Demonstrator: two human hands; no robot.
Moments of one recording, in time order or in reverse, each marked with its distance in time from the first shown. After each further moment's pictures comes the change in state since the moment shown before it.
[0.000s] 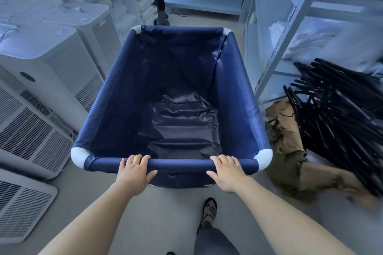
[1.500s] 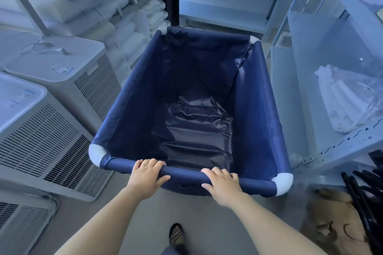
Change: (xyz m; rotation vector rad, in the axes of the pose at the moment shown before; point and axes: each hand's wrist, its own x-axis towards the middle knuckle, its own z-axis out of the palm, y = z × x) left_hand 0.505 -0.064 -0.186 -0.095 0.054 0.111; right_hand 0.497 0.019 -0.212 0.050 -0.044 -0.056
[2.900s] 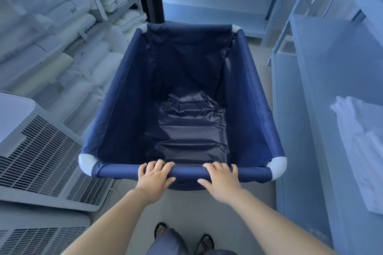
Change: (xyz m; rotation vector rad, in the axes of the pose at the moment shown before) left_hand 0.386 0.071 -0.101 -0.022 -0.066 -0.009; right_hand 0.311 0.162 -0.206 0.059 0.023 0.052
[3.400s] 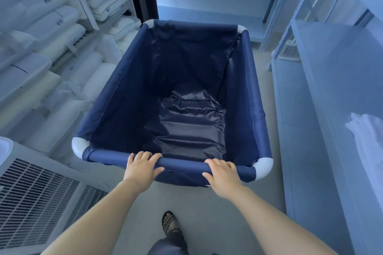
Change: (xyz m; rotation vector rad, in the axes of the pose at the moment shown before) left_hand 0.145 -0.080 -0.088 0.140 0.023 -0.029; right_hand 0.144 -0.015 -0.059 0.054 0.149 -0.038
